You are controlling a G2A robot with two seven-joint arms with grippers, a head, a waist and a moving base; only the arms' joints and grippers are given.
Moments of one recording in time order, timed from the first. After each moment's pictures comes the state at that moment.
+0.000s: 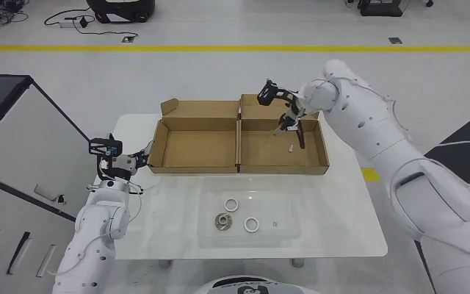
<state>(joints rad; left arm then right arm) 1.73 -1.15 -1.60 -1.80 1.33 0.00 0.00 -0.44 -1.18 0.65 -1.09 -0.65 -0.49 1.32</state>
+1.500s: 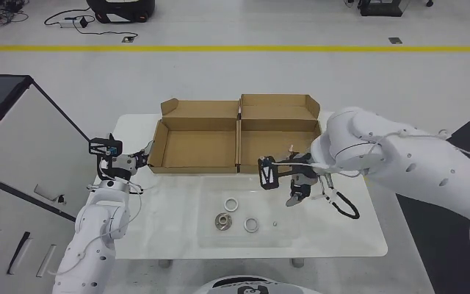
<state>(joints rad) 1.73 -1.15 -1.60 -1.80 1.33 0.00 0.00 -0.30 -0.69 0.21 -1.94 -0.25 -0.58 1.24</state>
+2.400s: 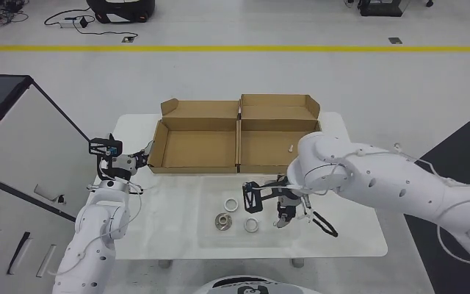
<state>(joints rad) 1.73 -1.15 -1.60 -1.80 1.33 0.00 0.00 -0.42 -0.82 0.17 -1.92 -0.33 -0.47 1.35</state>
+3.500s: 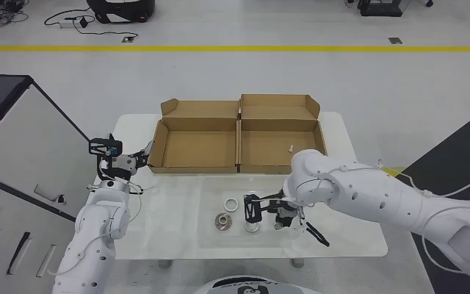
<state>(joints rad) 1.73 -1.15 -1.60 -1.80 1.33 0.00 0.00 -0.56 -0.86 0.17 -1.84 -0.43 -0.48 1.34</state>
